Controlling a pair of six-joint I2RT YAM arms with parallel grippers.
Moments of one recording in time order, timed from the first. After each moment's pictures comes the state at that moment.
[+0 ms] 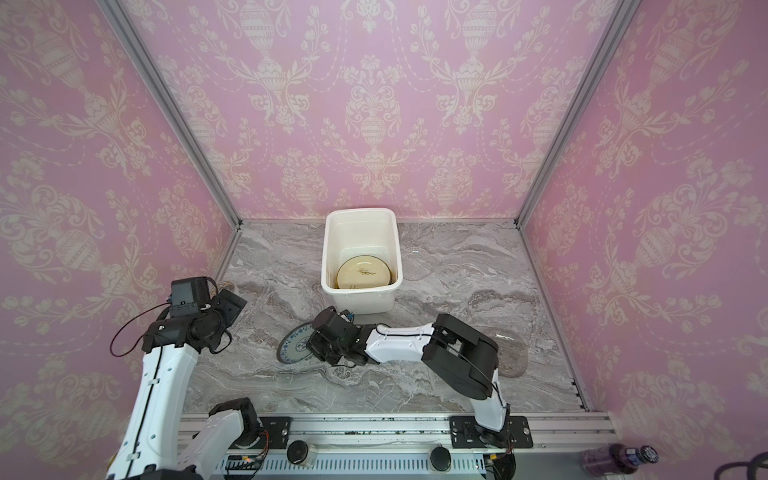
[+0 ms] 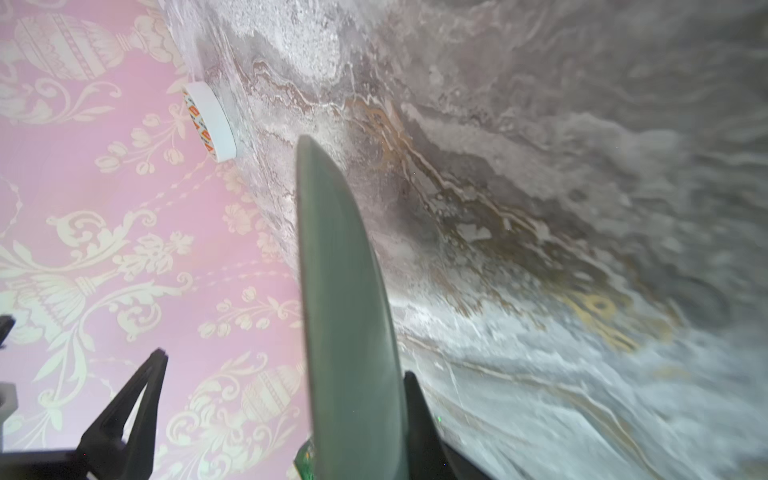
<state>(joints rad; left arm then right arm) 0.24 0.91 0.90 -0.92 -0.04 -0.86 1.09 1.88 1.15 0.03 -0.14 1.64</state>
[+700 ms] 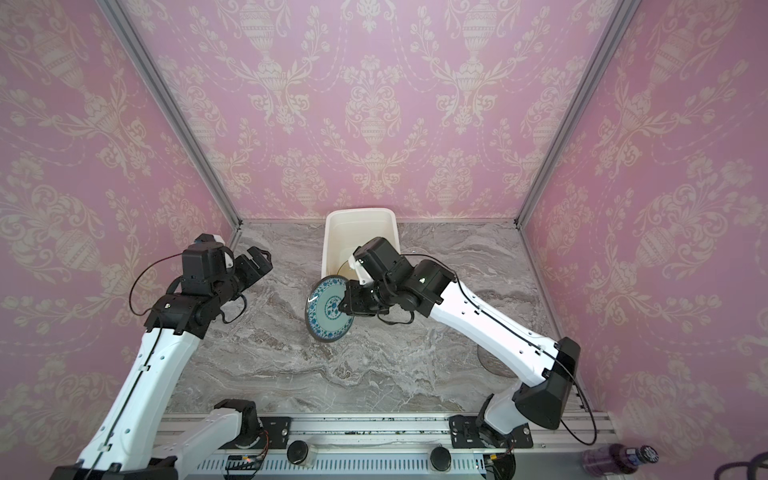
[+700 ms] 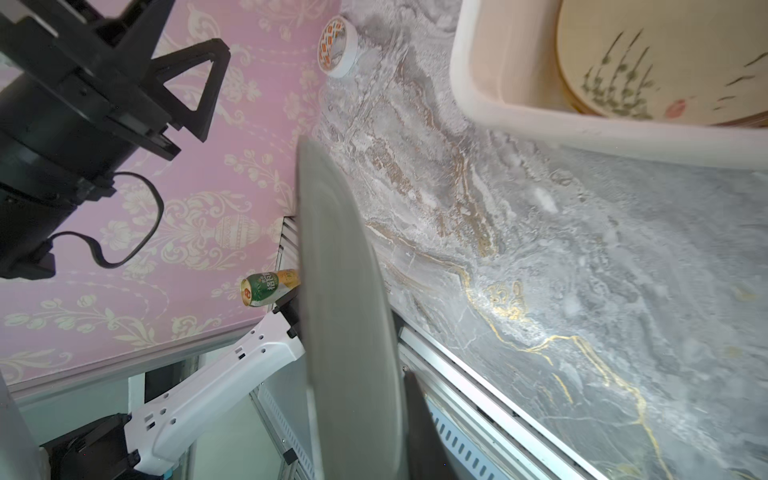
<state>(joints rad) -0.10 1.03 1.18 -0.70 -0.03 -0.67 0.84 1.51 1.66 -0.95 -0.31 0.78</state>
